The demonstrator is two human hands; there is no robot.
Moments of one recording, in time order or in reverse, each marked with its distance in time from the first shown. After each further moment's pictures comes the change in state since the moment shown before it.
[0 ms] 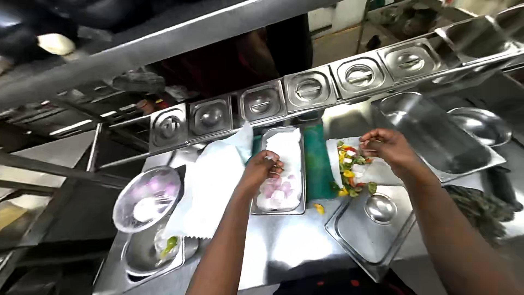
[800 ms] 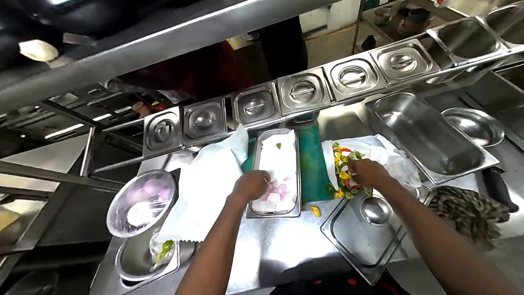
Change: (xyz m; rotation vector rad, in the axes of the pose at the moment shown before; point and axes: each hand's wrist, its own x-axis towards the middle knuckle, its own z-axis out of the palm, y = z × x) left_hand 0.012 -0.016 -0.015 1.183 -0.185 -0.158; right_hand 0.021 0.073 0.021 -1.186 -0.409 0.105
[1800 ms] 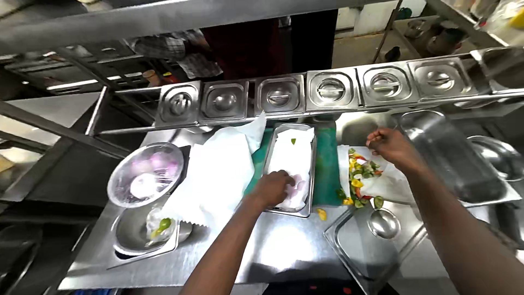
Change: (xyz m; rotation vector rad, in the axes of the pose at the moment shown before) left_hand -0.001 0.005 0.036 0.032 -0.002 0.298; right_hand 0.024 -0.016 -0.087 0.671 0.346 -0.022
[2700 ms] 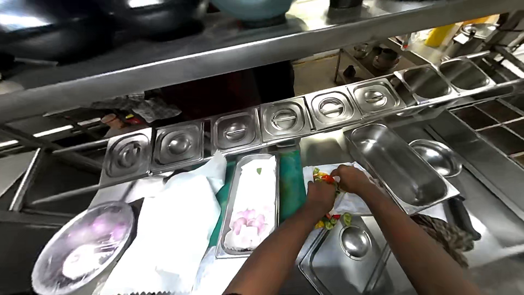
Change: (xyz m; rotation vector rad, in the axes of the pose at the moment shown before) left_hand 0.142 0.213 0.006 0.210 -0.046 0.059; right_hand 0.015 0.072 0.006 -0.707 -0.299 -0.060
